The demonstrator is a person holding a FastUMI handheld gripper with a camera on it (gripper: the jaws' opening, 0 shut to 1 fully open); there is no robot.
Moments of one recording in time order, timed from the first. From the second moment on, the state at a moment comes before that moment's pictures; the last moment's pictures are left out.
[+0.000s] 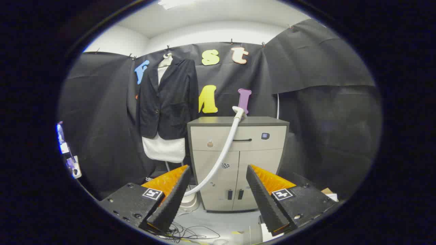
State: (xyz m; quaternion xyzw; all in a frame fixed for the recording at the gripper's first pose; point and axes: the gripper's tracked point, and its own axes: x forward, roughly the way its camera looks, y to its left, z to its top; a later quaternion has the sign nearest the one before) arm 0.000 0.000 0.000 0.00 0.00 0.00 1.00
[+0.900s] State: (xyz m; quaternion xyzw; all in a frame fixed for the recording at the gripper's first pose) arm -0.010 0.001 -0.013 -0.01 0.00 0.00 1.00
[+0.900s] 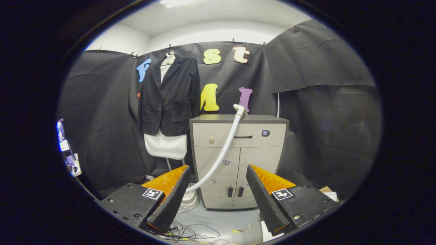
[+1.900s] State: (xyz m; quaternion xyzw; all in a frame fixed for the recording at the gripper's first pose) arm 0.200 -0.098 0.204 -0.01 -0.06 -0.01 1.00
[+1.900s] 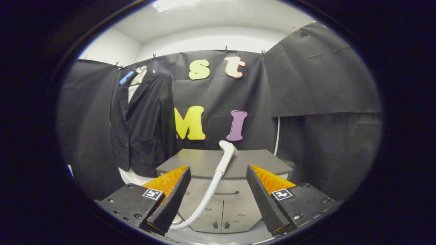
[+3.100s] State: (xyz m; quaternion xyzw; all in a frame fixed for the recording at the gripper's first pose) arm 0.498 -0.160 0.178 0.08 0.16 0.00 0.98
